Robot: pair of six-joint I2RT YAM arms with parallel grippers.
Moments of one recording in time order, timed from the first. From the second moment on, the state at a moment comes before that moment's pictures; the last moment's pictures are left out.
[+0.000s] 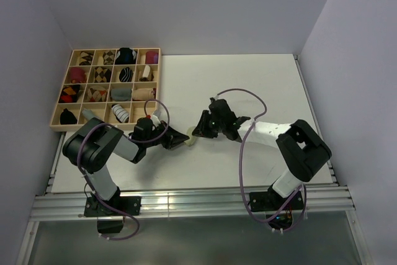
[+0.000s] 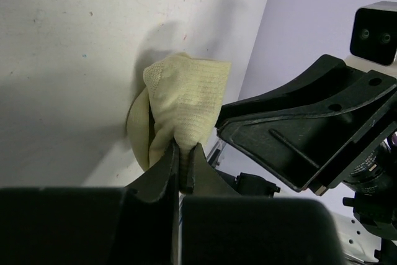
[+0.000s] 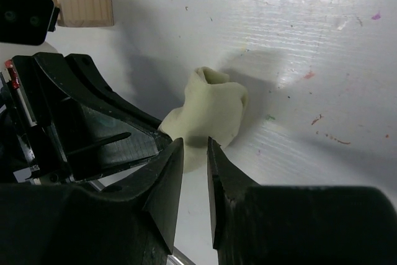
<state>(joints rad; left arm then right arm) -0.50 1.75 0.39 0.93 0.53 -1.36 0.68 1.58 0.79 0.05 -0.18 0.88</state>
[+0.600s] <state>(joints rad) -0.52 1.67 0.47 0.57 0.44 -1.20 0.68 1.73 0.83 0.09 -0.22 0.89</state>
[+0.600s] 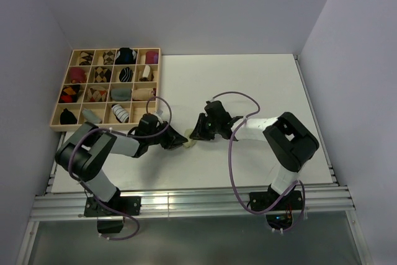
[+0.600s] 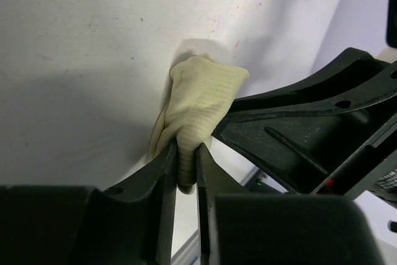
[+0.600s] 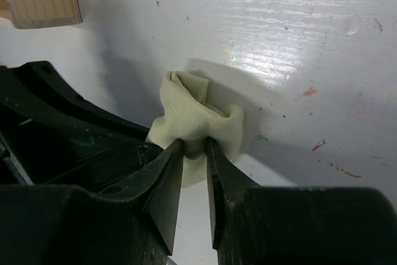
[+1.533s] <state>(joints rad) -0.87 1.45 0.72 0.00 -0.28 -0.75 0.68 1.74 0.85 0.05 -0.23 0.90</state>
